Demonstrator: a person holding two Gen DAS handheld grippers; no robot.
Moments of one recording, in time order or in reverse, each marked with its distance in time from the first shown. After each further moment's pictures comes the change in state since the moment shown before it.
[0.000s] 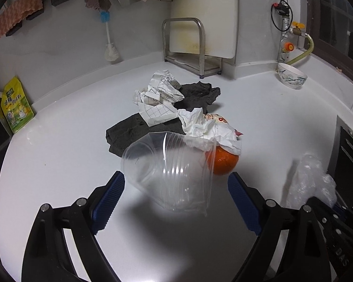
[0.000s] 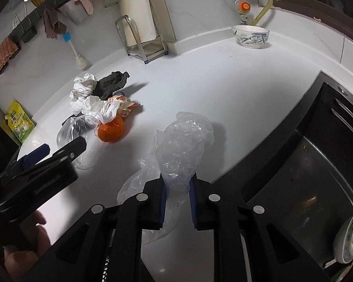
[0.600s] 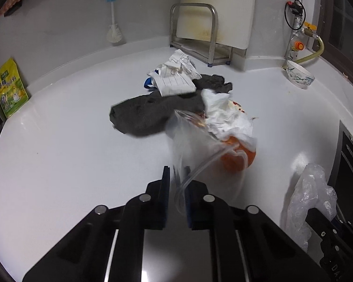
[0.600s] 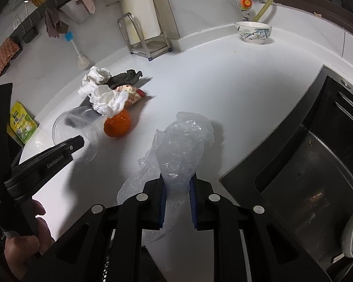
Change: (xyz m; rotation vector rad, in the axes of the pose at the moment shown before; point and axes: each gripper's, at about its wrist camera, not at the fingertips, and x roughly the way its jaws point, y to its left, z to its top) left arm 0.017 0.023 0.003 -0.061 0.085 -0.044; right arm 0.003 0.013 -0.008 0.005 0.001 0.015
